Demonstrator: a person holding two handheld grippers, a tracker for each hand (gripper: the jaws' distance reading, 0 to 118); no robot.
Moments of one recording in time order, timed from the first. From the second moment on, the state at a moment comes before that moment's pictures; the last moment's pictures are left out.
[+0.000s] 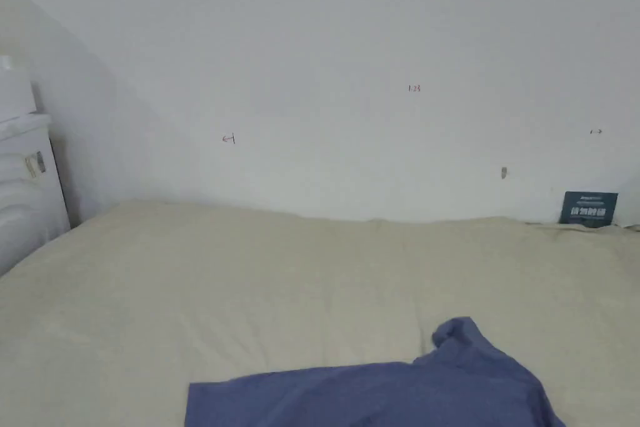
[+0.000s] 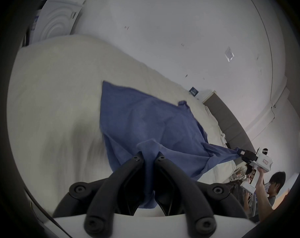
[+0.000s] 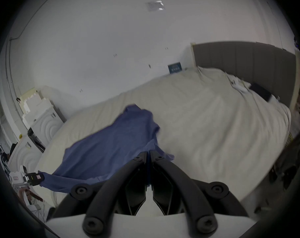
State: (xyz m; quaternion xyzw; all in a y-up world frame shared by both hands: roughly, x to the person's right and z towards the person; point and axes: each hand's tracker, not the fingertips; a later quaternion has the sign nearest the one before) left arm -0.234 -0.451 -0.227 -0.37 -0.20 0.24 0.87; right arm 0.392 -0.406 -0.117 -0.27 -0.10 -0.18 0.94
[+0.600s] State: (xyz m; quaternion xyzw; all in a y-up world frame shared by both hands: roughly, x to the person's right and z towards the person) left arm -0.245 -0.480 -0.200 -0.43 -0.16 0.21 0.86; right arm 0.373 -0.445 -0.078 -0.33 -0.13 -0.09 0.93
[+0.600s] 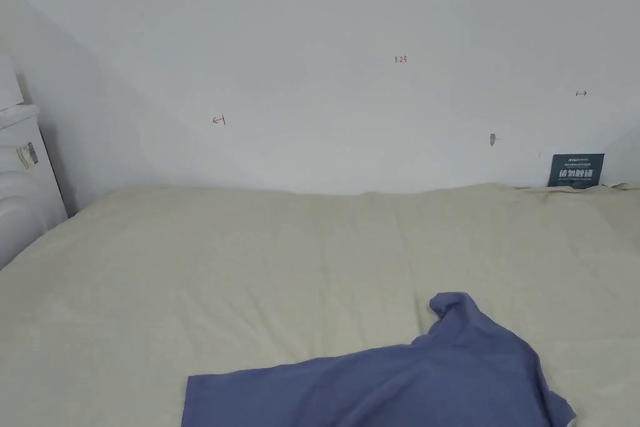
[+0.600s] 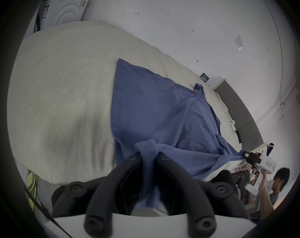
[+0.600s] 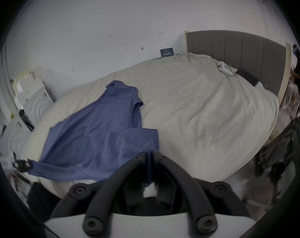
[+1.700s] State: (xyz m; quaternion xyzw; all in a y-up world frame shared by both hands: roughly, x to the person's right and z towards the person) left arm -0.183 -0.358 -0.134 -0.22 -0.14 0.14 0.96; right arm 0.255 -0.368 -0.086 -0.21 0.00 -0.07 0.97
